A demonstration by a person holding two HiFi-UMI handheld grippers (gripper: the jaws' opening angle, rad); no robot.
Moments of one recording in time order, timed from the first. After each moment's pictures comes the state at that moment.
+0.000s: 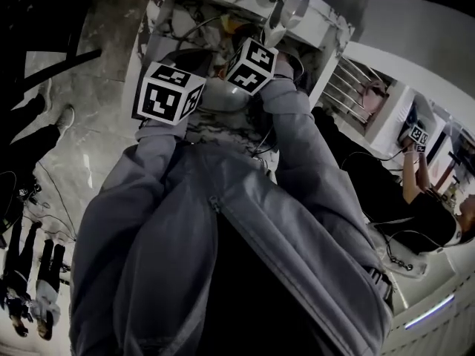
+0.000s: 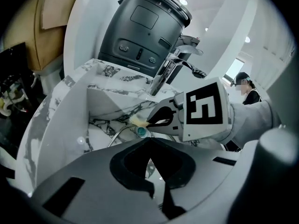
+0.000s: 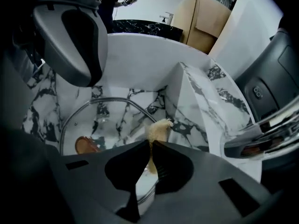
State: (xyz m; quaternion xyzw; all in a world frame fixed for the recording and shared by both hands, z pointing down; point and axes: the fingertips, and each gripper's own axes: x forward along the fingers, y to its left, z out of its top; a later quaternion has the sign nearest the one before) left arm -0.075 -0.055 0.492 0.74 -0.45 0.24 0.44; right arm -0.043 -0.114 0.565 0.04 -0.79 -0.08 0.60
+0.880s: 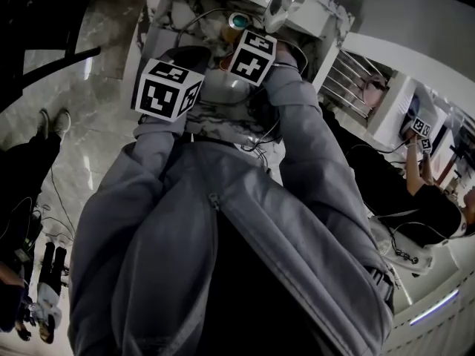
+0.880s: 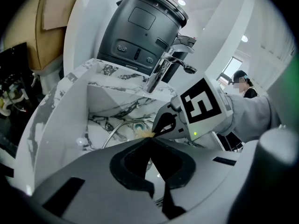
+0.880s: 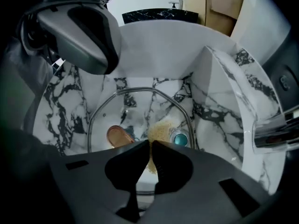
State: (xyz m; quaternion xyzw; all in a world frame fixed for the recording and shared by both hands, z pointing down) left arm -0.072 -0.032 0.491 0.75 -0.44 0.24 0.43; right arm -0.022 -0.062 0.574 -0.07 -0.76 -0.02 0.65
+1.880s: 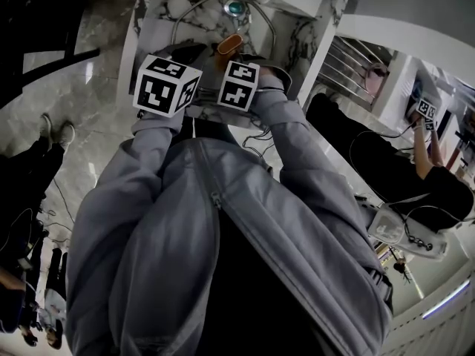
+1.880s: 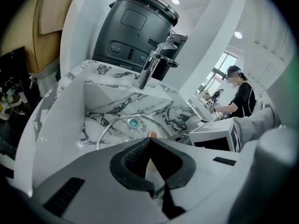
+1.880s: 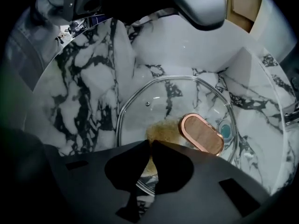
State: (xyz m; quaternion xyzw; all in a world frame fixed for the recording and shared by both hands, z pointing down) left arm -0.054 0.005 0.481 0.77 -0.43 0.24 0.42; right arm 0.014 0.060 0.596 -0.11 -0.74 -0.02 0.66
